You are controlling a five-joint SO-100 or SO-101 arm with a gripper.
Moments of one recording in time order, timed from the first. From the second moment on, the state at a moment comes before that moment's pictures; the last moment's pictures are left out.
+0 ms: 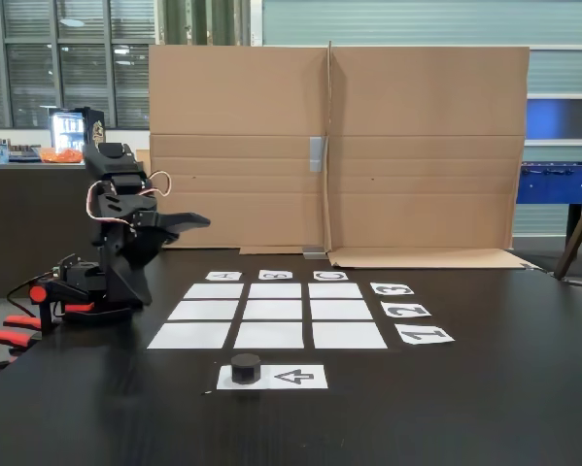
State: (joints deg) arm 58.4 108.4 128.9 18.0 -40.7
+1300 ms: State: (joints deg) arm 53.3 88.5 127.7 -5.2 -72.2
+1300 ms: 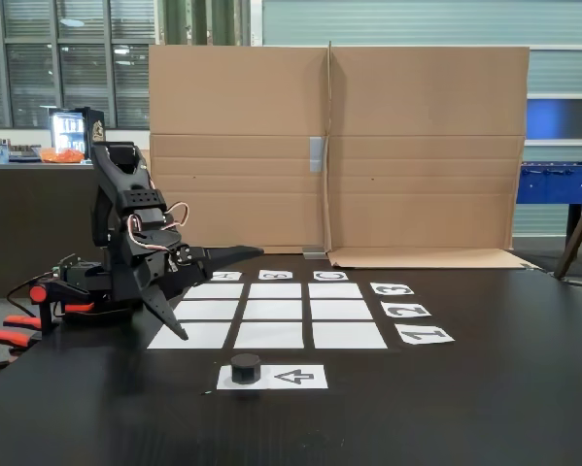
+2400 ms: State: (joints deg) arm 54.1 70.1 121.4 -16.2 -89.4
